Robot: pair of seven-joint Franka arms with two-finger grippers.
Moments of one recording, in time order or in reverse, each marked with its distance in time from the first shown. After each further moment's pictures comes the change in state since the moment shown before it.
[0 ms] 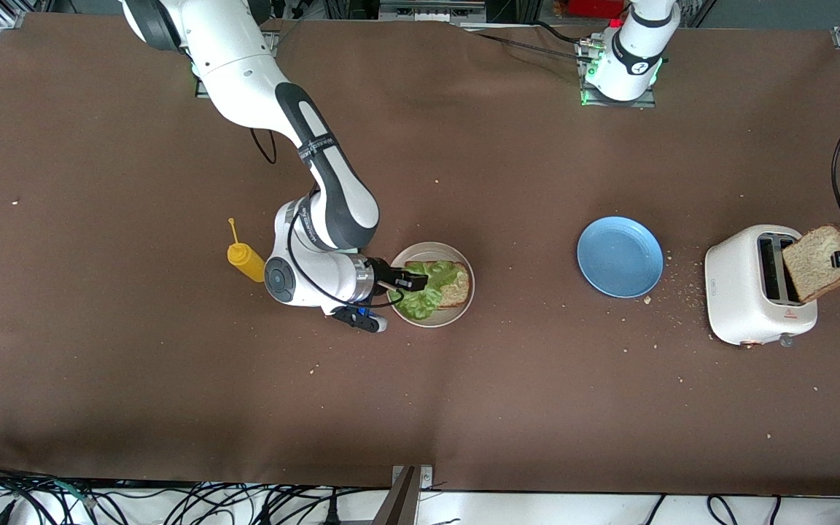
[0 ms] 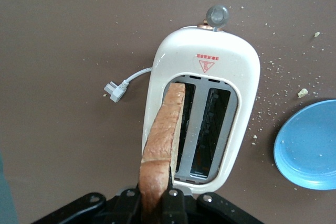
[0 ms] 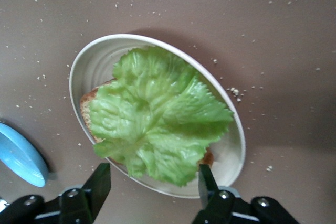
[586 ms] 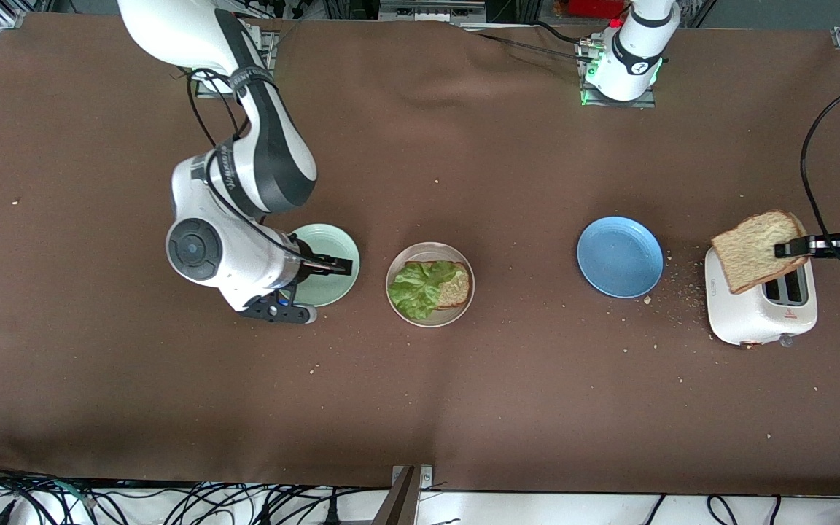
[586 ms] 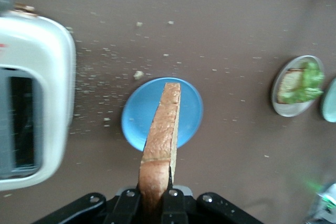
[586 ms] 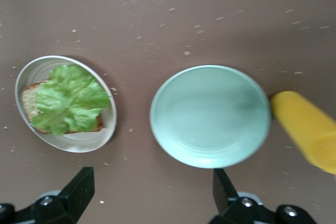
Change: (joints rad) left arm -0.023 0.037 -0.029 0.096 -0.552 -0.217 -0.001; right arm -0.013 -0.258 -0.193 0.008 -0.387 -0.348 -0.020
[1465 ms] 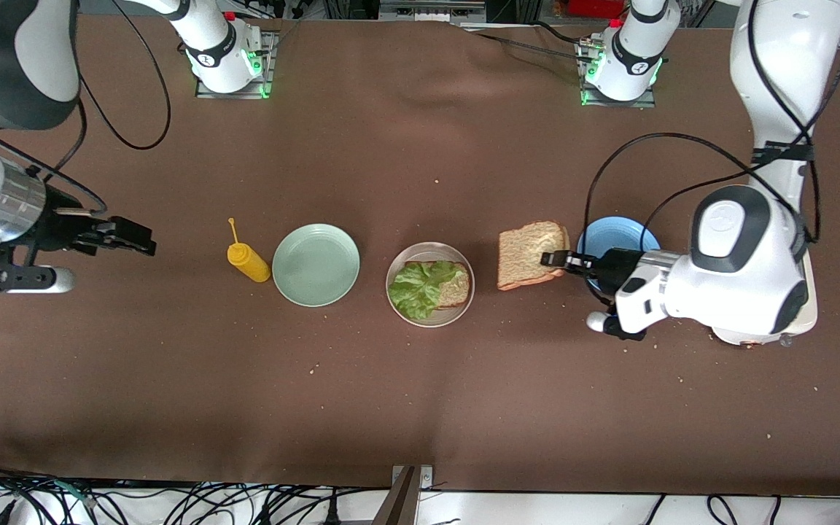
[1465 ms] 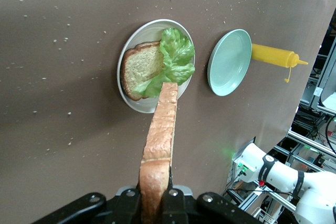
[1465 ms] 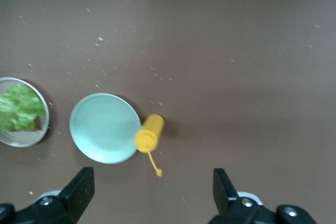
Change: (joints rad) left arm -0.449 0.164 -0.036 -0.004 -0.303 0.222 -0.153; right arm -0.225 -0.288 -0.043 -0.010 -0.241 -0.147 -0.329
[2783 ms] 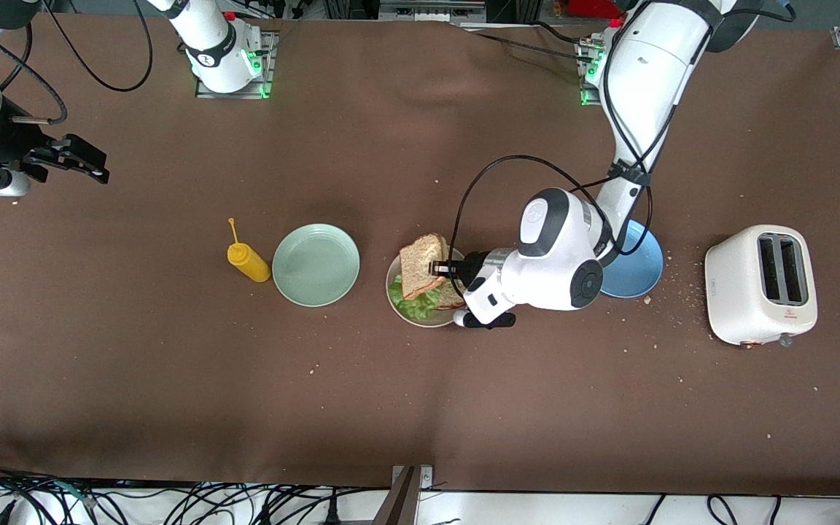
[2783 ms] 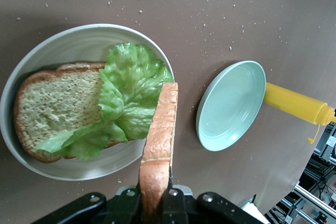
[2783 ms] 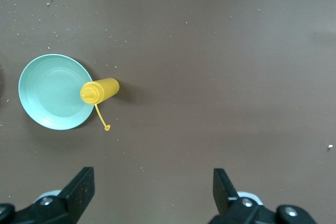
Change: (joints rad) left arm -0.260 0.161 0.001 0.001 -0.054 0.372 -0.195; right arm -0.409 -0.419 0.455 -0.525 -0.224 0.178 0.007
